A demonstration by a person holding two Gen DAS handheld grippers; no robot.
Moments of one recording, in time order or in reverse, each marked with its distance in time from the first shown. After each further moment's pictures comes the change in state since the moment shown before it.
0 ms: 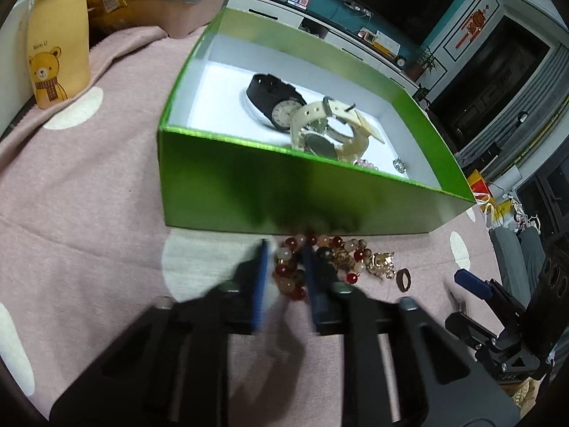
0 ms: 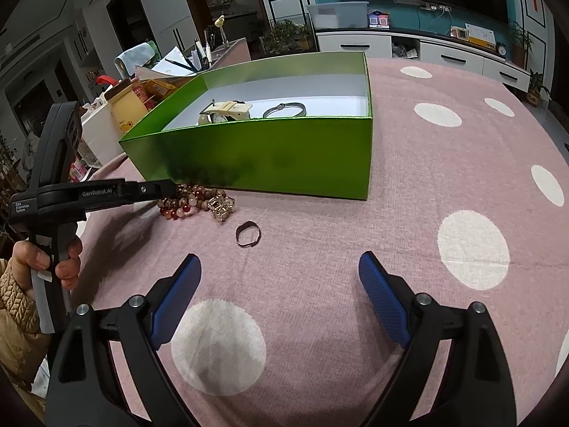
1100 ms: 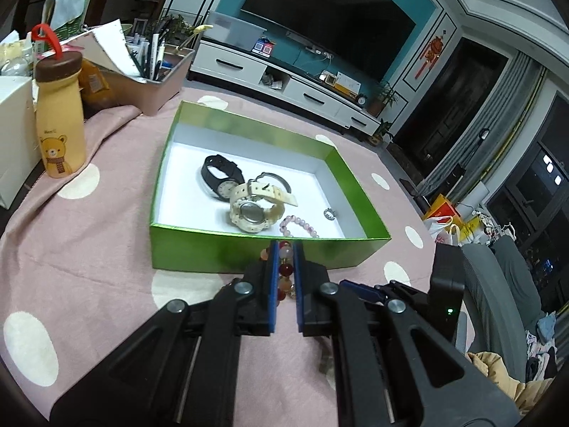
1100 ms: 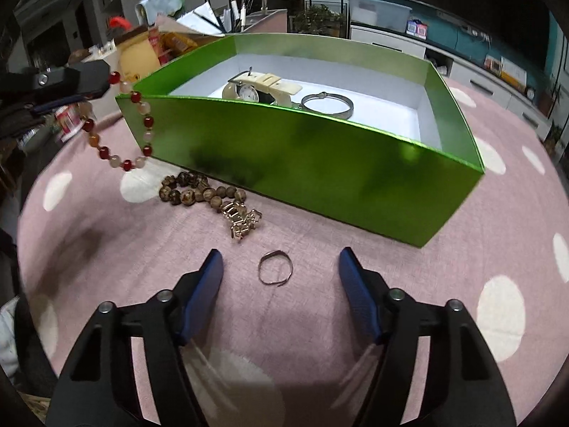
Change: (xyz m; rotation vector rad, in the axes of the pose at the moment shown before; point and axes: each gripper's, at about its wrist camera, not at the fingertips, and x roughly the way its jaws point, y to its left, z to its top) left arm -0.086 -0.037 0.008 0.059 -0.193 -0.119; right arm 0.051 0.038 0.023 -0.224 0.093 -0.055
